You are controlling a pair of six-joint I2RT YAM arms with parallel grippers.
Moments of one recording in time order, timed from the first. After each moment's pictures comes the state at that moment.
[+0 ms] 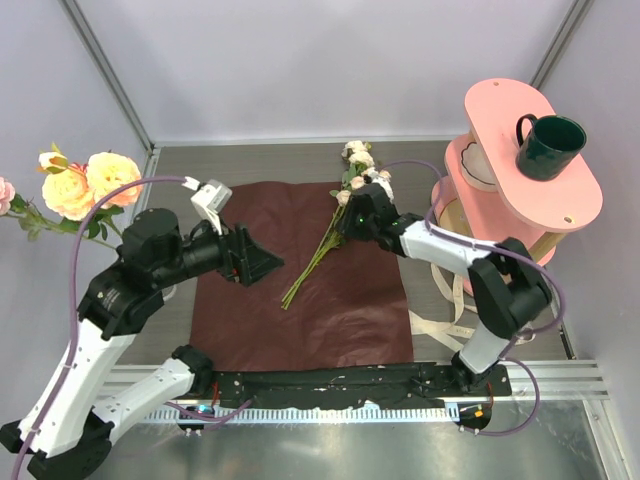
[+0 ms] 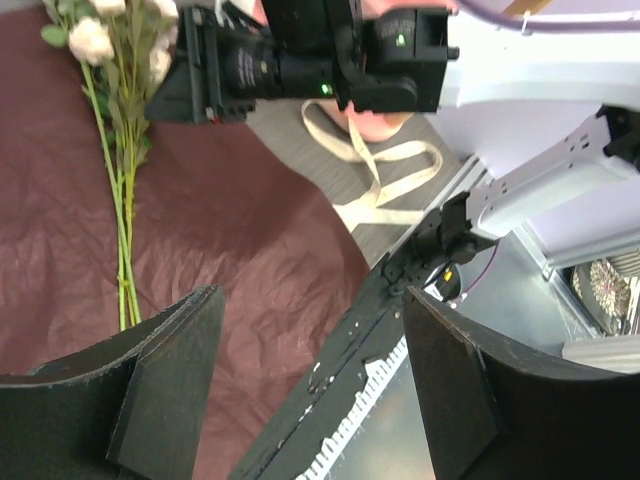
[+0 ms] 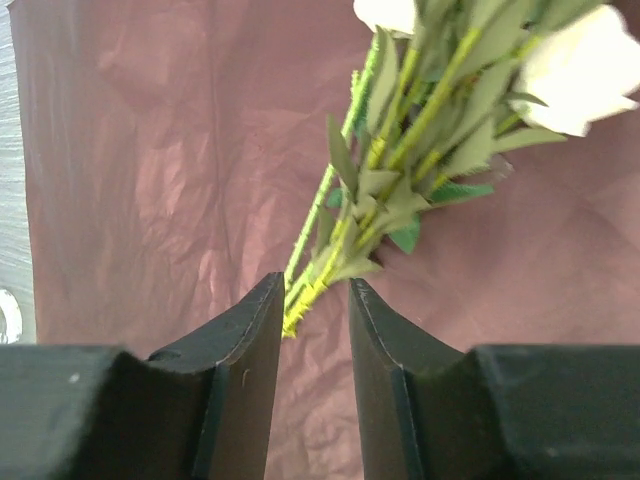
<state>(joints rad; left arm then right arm) -0.58 0.78 1.28 -0.77 0.38 -0.41 0.61 1.62 1.03 -0.08 0.09 0.73</state>
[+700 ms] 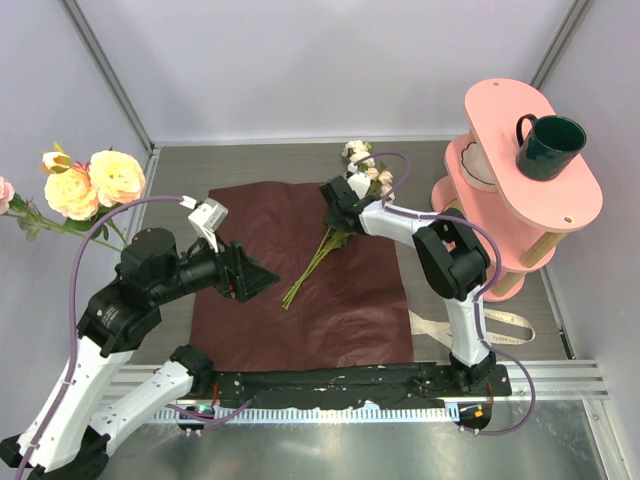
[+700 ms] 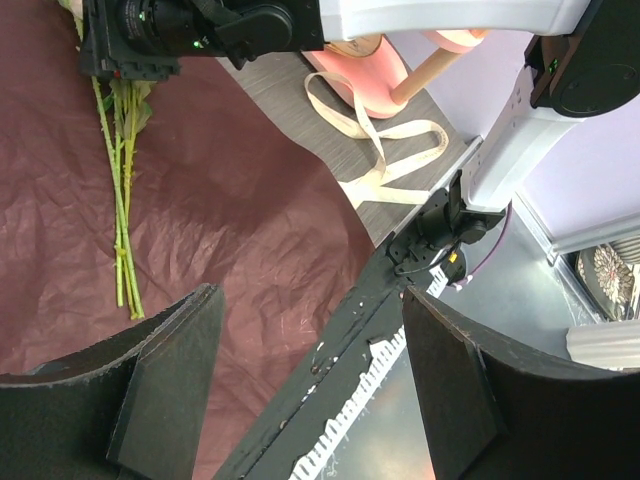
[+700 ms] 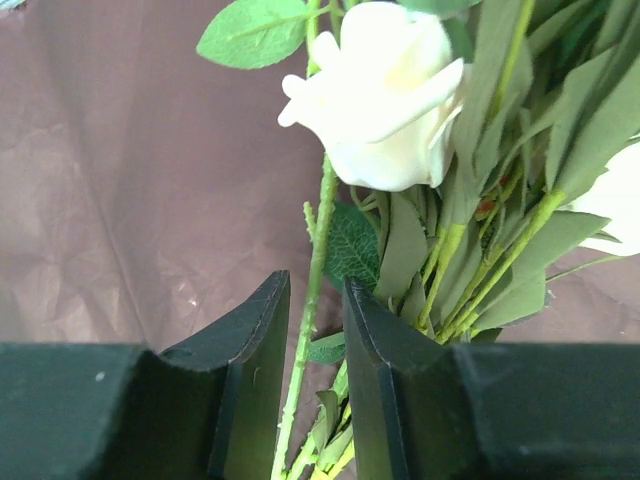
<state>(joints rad) -0.58 0.69 1.11 -0.75 0.39 -0.42 0.65 2.07 1.45 -0.26 0.34 0.86</state>
